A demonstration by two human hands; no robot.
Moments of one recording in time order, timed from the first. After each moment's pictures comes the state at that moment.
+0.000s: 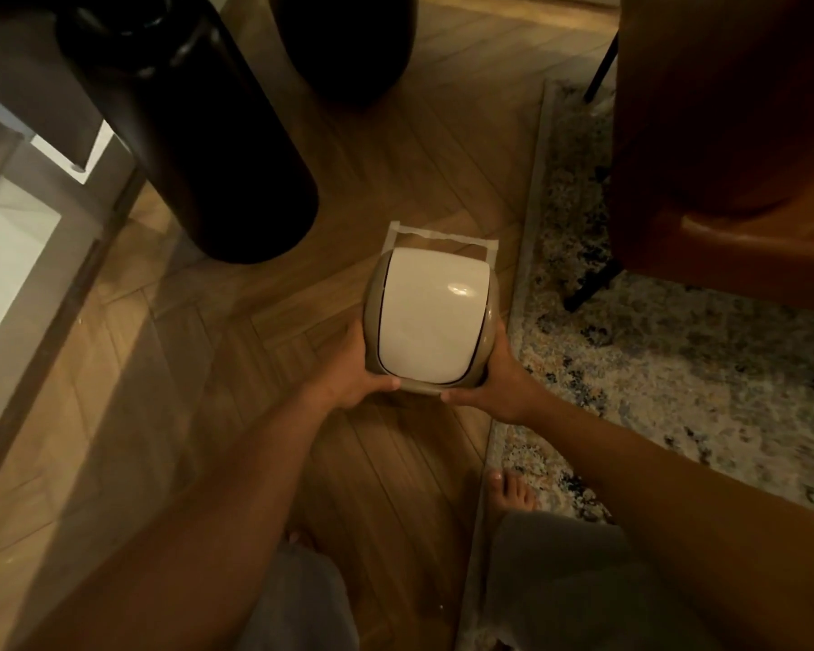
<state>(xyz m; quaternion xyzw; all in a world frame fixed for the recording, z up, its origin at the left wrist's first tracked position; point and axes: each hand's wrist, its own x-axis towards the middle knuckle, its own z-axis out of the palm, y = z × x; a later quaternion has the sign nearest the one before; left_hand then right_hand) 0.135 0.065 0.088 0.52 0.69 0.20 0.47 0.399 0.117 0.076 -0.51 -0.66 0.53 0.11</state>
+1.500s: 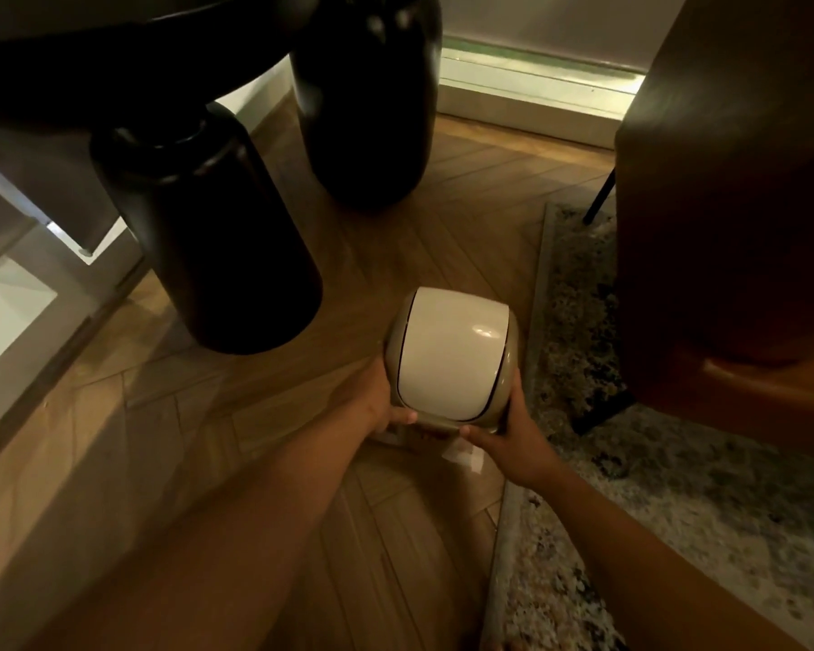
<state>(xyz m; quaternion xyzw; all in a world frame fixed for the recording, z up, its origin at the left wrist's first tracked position) 0.137 0.209 0.071 0.50 0.76 0.17 0.38 0.389 0.224 0.061 -0.49 -0.67 0.51 0.23</state>
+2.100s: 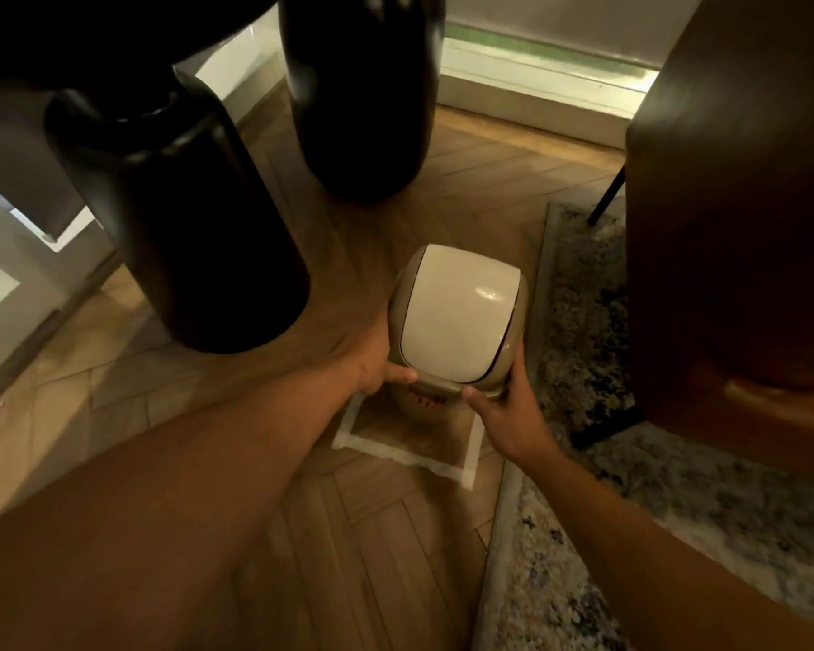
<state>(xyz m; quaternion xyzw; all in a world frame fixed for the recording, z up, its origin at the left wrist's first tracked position) 0.122 0.287 0.059 0.55 0.73 0.21 0.34 0.369 0.277 0.052 -0.51 -0.64 0.49 0.30</state>
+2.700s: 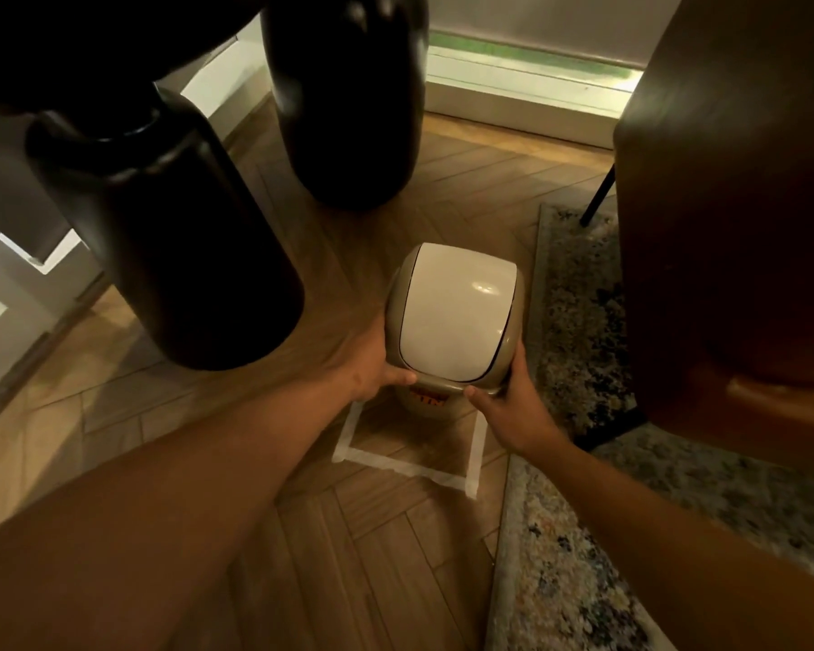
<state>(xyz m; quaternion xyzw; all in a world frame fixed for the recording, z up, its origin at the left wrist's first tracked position) 0.121 0.293 0.068 0.59 0.71 0.23 0.32 0.369 0.299 0.053 -0.52 -0.65 0.48 0.27</state>
